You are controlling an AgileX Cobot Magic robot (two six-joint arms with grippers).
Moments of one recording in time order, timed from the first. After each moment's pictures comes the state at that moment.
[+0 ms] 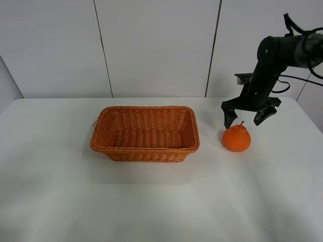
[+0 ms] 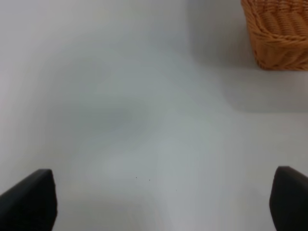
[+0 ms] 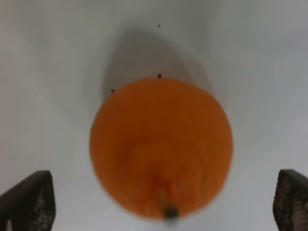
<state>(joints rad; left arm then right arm) -0.03 -0.01 -0.49 0.03 1.06 0.01 0.10 2.14 -1.67 0.05 1.09 -0.03</state>
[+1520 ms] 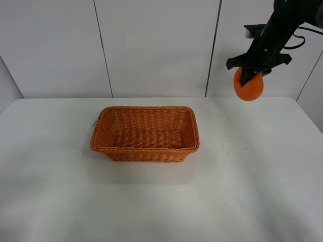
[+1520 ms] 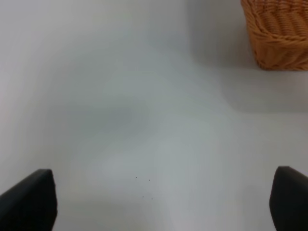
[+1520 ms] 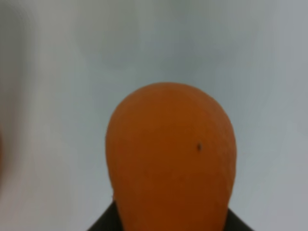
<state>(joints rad) -0.03 -0.01 -0.49 0.03 1.06 0.01 0.12 2.09 -2.02 0.03 1.22 -0.03</state>
